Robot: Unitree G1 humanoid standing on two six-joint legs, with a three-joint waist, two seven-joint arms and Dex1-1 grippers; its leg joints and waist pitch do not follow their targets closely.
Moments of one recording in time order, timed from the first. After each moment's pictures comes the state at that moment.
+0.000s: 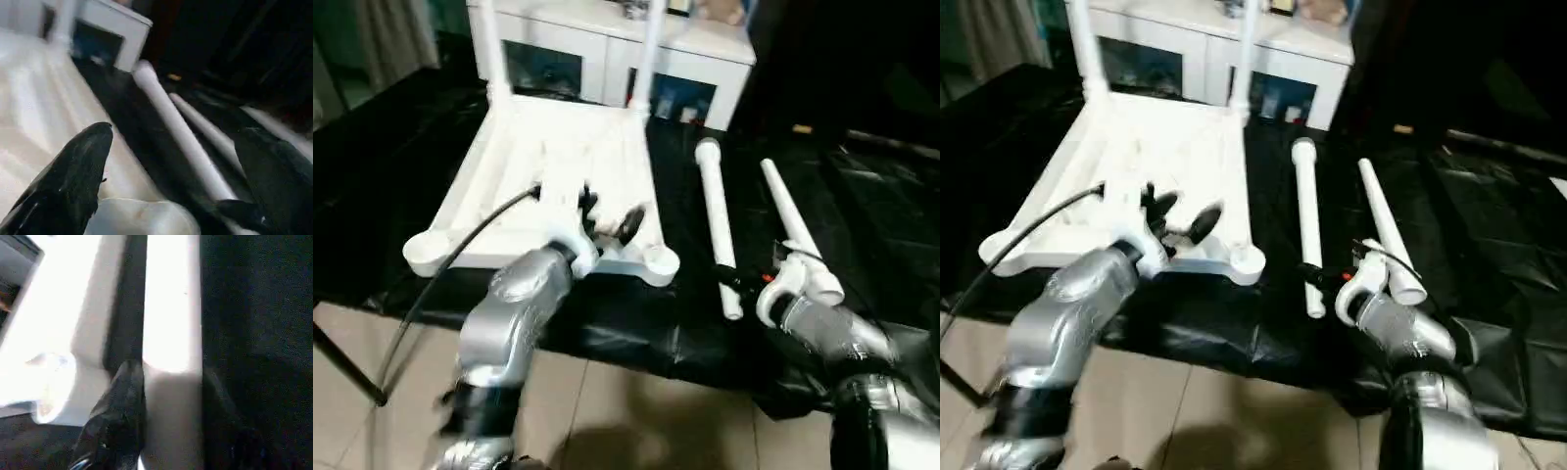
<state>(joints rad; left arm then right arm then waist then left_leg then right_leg) -0.44 -0.04 0.04 0.00 -0.35 0.61 -0.31 -0.50 -0.20 -0.42 0.73 0.47 0.62 0.65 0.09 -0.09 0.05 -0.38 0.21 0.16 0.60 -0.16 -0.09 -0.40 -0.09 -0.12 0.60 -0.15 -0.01</state>
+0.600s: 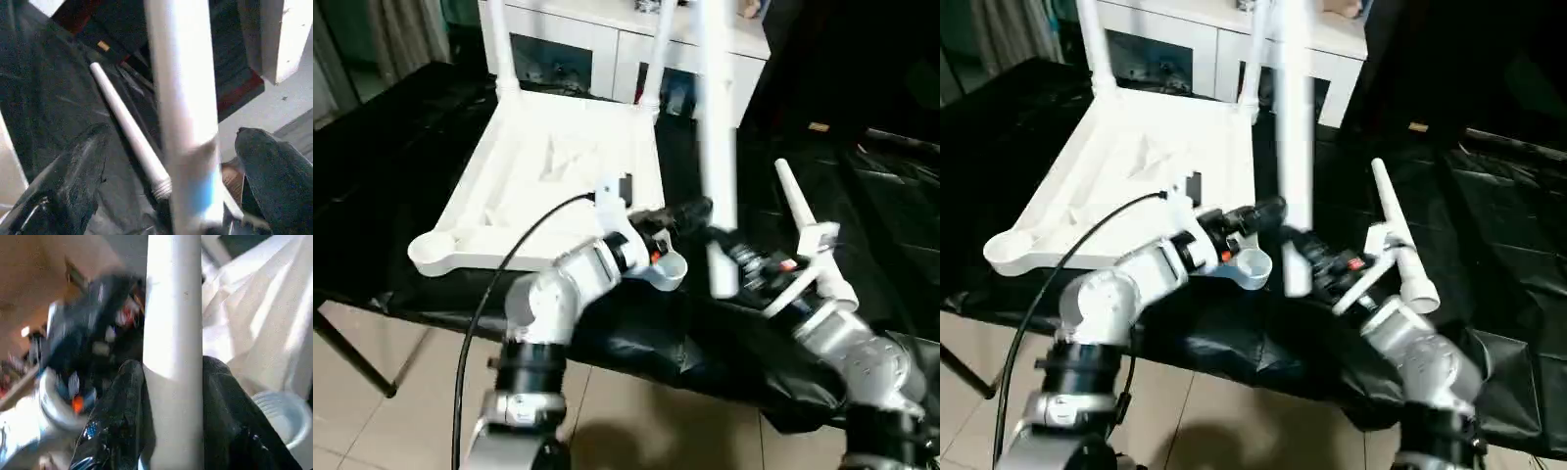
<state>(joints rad) -0.63 -0.14 0.14 0.25 -0.60 0.79 -0.39 -0.26 -0.12 -0.29 0.06 0.73 0.80 0.75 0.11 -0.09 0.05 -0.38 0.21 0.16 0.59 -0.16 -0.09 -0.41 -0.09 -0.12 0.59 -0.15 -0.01</state>
